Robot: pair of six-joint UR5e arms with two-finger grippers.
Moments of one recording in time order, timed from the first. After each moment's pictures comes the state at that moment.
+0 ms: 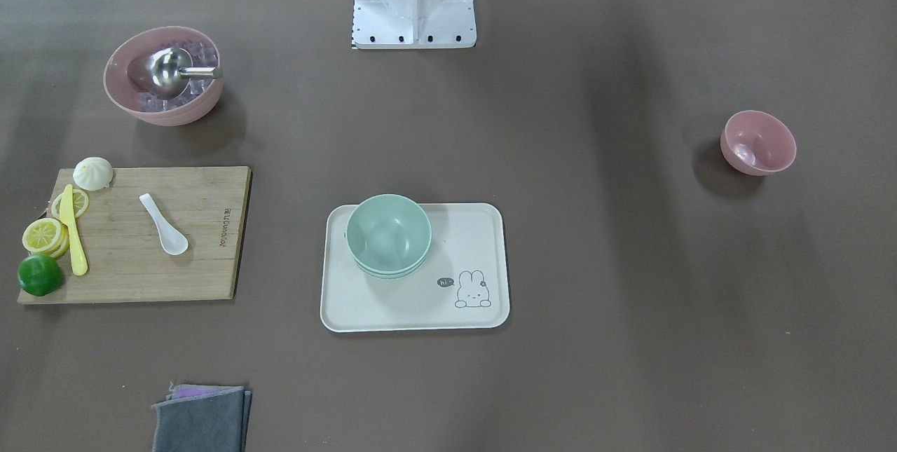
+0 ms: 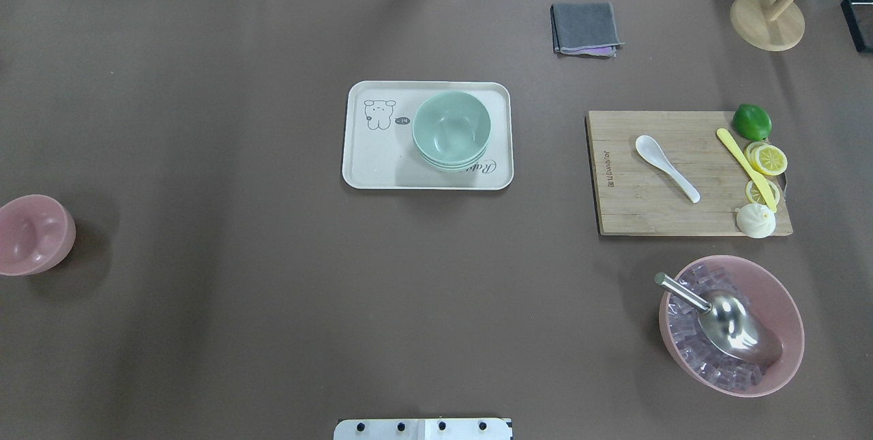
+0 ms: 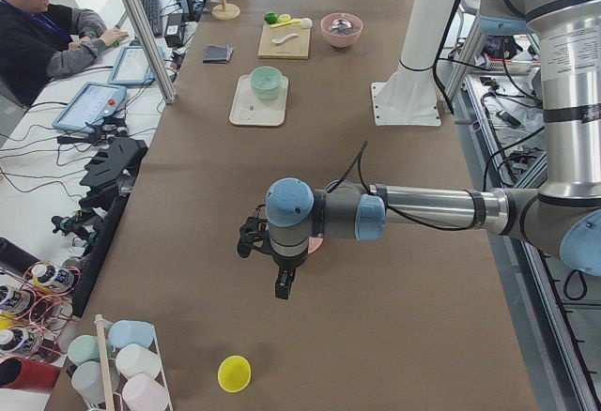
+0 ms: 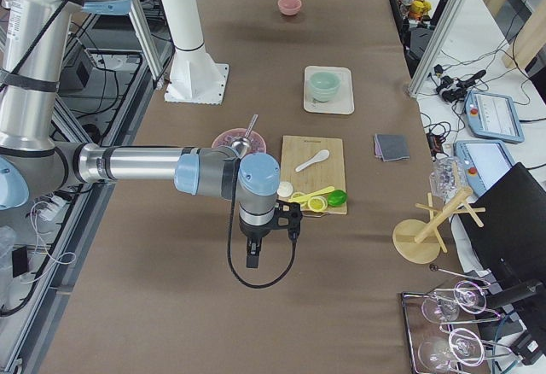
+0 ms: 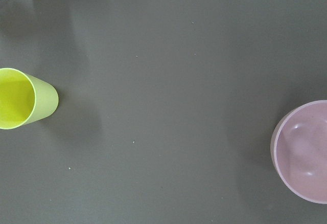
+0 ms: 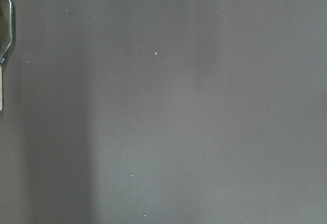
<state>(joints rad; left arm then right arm) -1.60 -1.38 -1.80 -1.56 -2.34 0.18 1.60 -1.86 1.90 -1.72 2.23 -0.10</state>
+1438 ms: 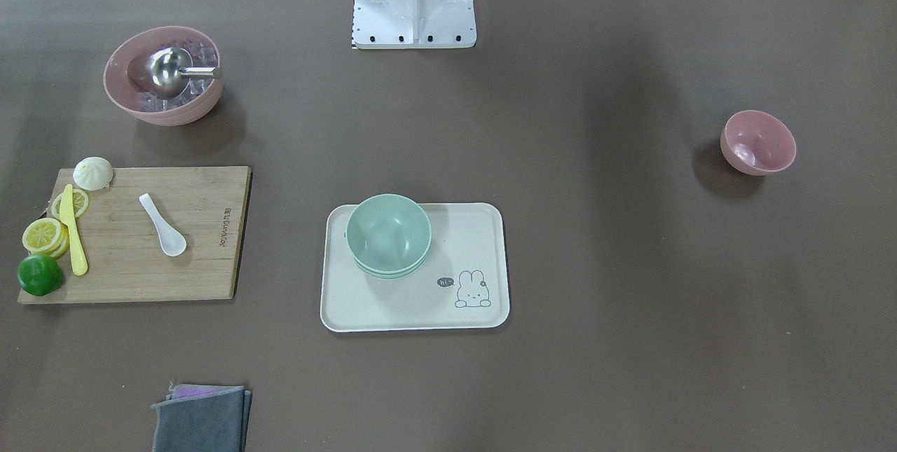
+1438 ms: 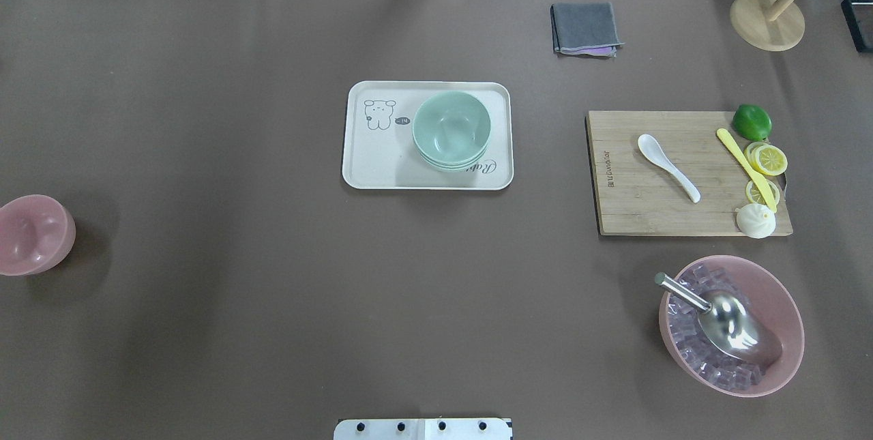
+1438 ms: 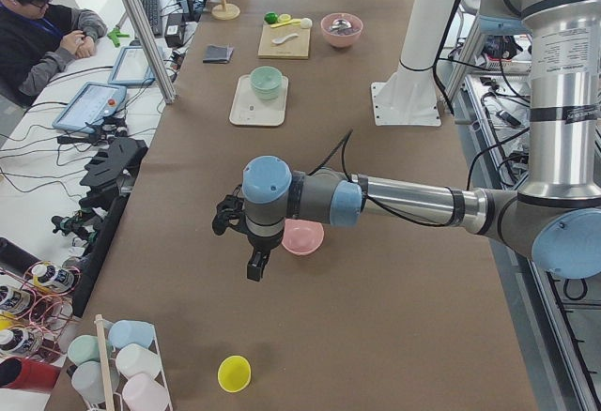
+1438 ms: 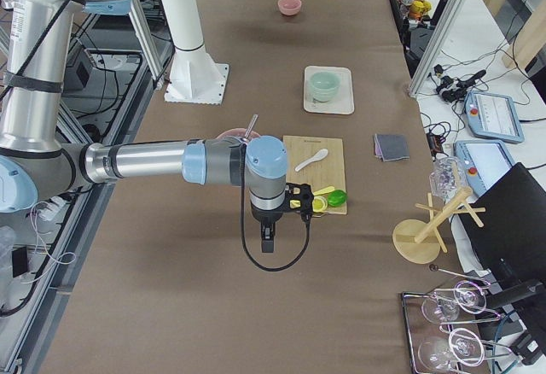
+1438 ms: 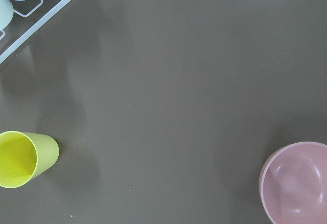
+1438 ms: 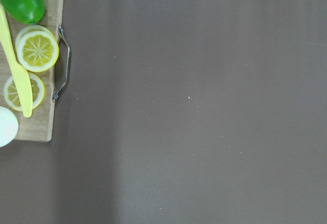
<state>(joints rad) -1.60 -1.49 -1.78 -1.58 -2.34 0.17 1.60 -1.80 1.94 -1.69 2.29 -0.09</state>
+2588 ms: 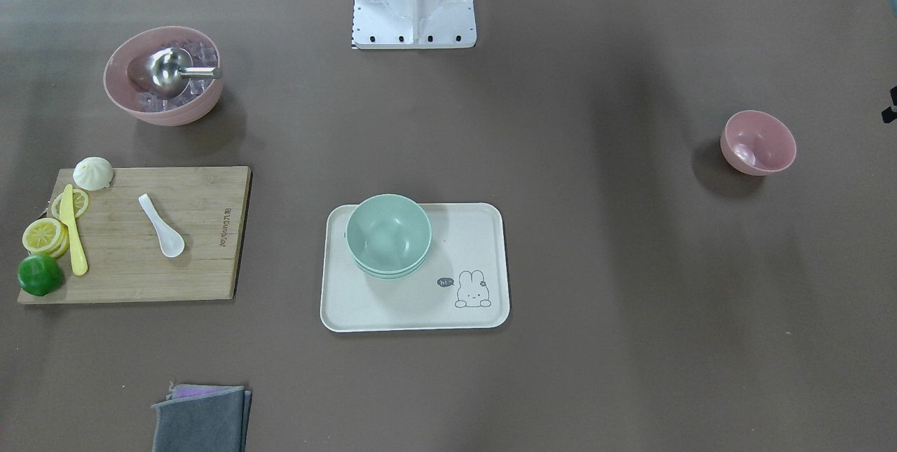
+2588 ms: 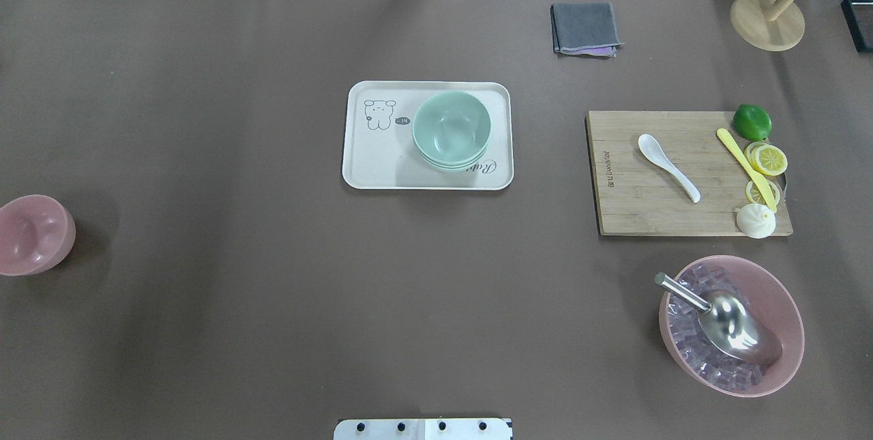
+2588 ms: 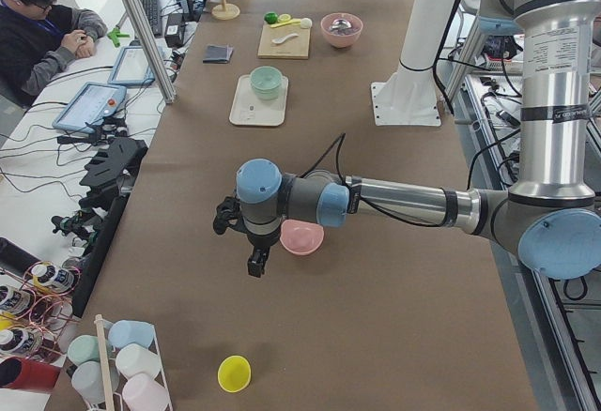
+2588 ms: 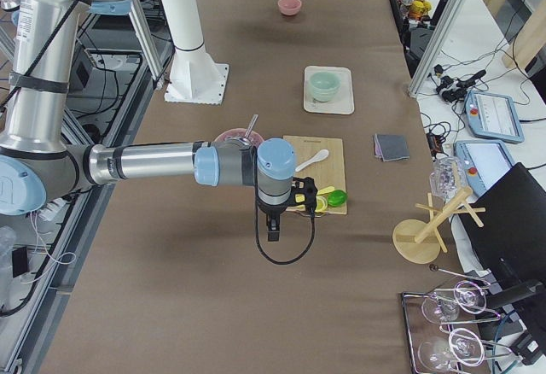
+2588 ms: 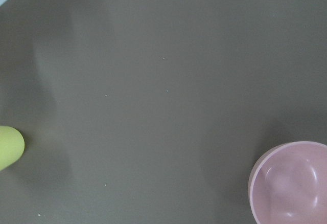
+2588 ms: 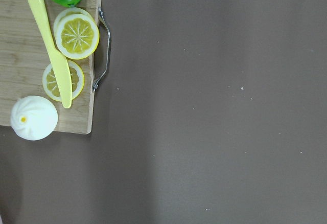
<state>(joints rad) -1.43 -1.45 -1.73 -1.66 -2.35 -0.02 1.48 -1.80 1.90 -1.64 2.38 0.01</state>
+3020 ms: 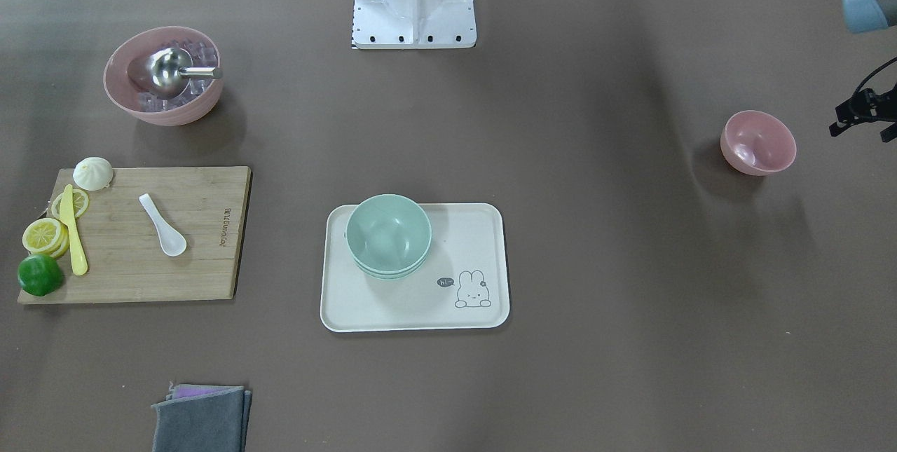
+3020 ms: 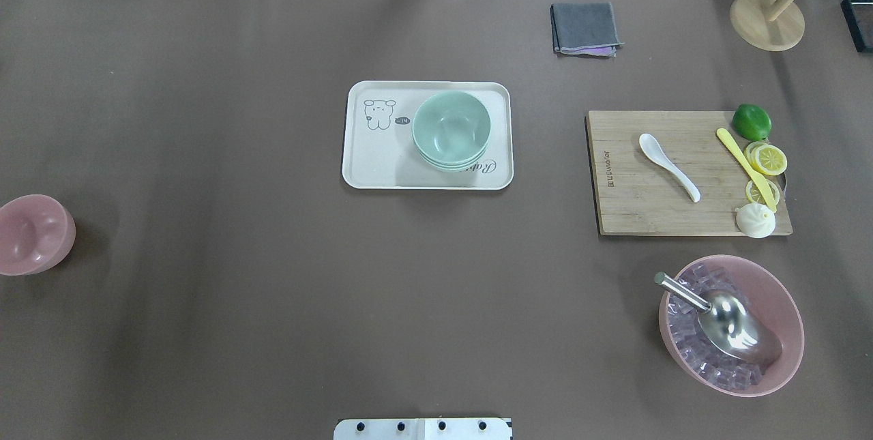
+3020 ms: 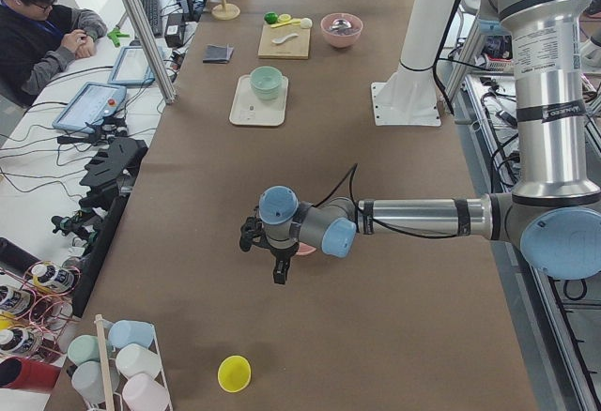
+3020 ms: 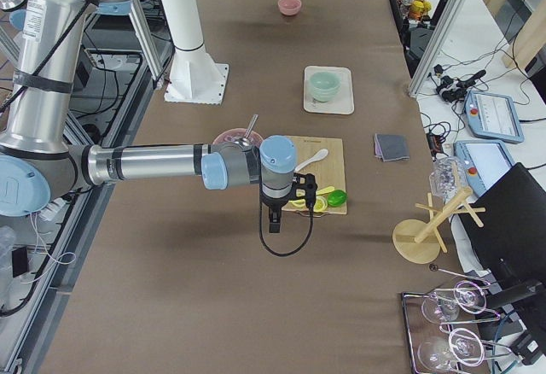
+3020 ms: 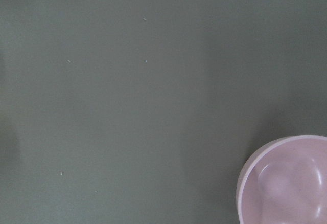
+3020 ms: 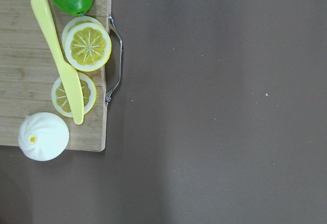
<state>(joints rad) -1.29 -1.41 -1.60 -2.01 -2.35 -0.27 1.40 -1.83 1.88 -1.46 2.37 0.20</state>
